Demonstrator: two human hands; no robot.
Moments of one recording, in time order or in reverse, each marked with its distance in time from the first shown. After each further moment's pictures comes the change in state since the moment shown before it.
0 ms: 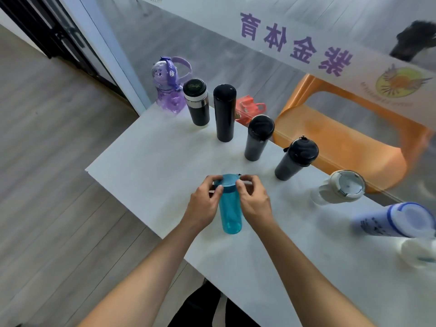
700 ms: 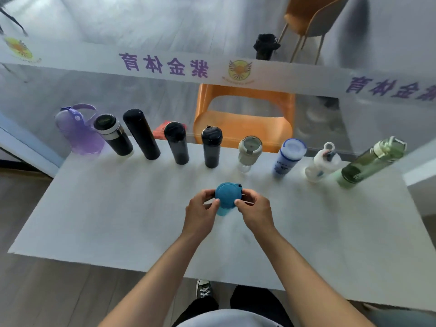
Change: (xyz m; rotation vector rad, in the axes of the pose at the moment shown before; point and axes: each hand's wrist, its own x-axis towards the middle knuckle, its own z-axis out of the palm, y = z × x) left_hand -0.092 0.053 0.065 -0.010 -0.319 0.199; right_hand -0.132 0.065 -0.084 0.220 0.463 0.120
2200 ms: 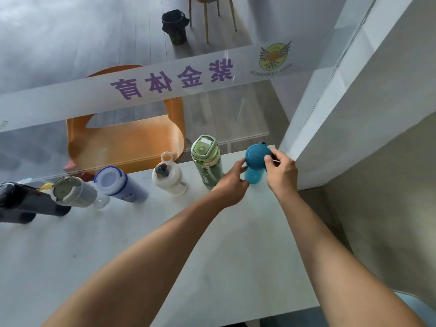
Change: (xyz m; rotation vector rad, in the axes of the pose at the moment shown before) left_hand 0.050 0.239 0.534 0.395 -0.673 0.064; right_hand 0.201 0.147 -0.513 0.021 0.500 0.013
